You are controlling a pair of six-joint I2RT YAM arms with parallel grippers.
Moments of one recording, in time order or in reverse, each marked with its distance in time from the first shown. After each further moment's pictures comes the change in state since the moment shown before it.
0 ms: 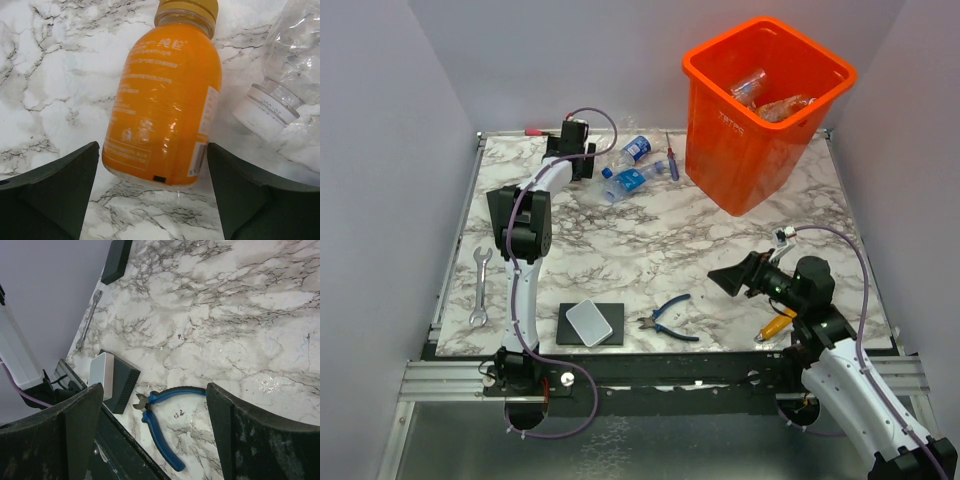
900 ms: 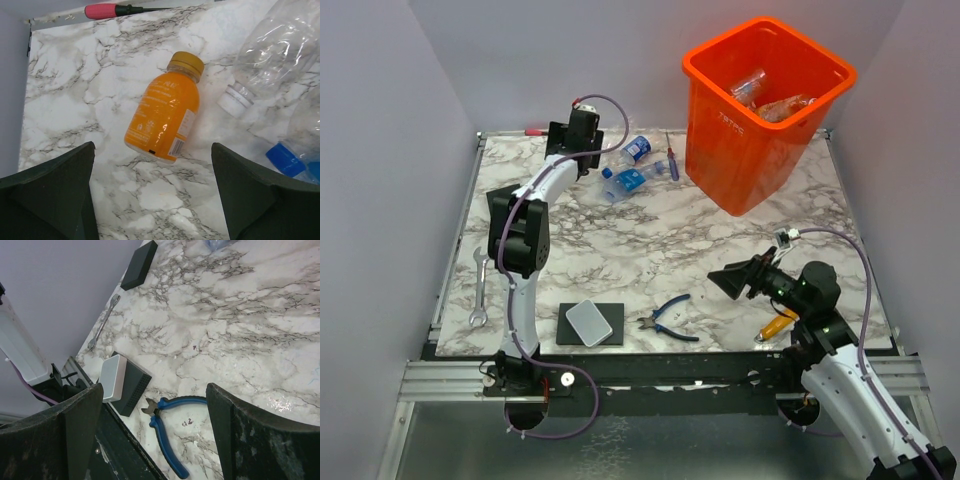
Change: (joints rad) left arm -0.086 -0.206 -0.110 0.034 -0.144 -0.009; right arm 0.000 -0.053 -0.013 0.061 -0.047 -0.011
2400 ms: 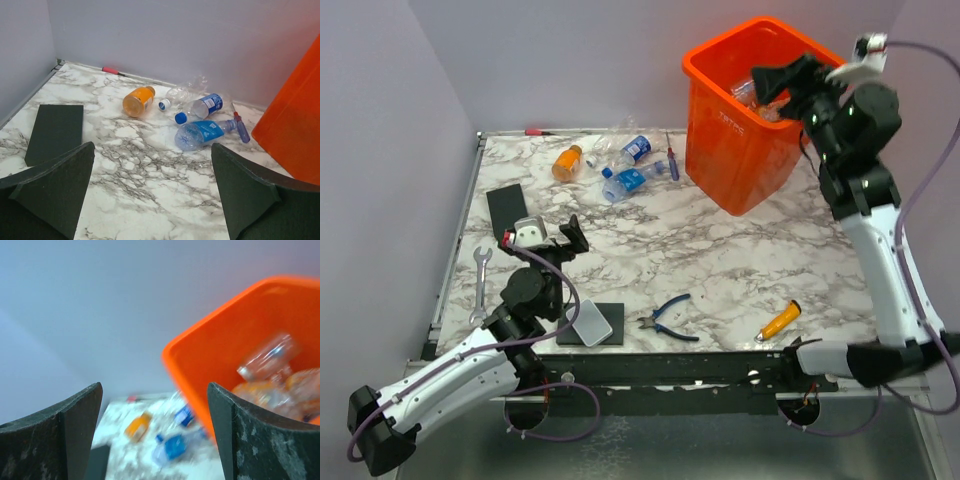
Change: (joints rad) left arm -0.605 -1.604 -1.381 0.613 -0.495 -0.129; right arm -0.076 0.988 1.561 -0.262 0.612 -0.147
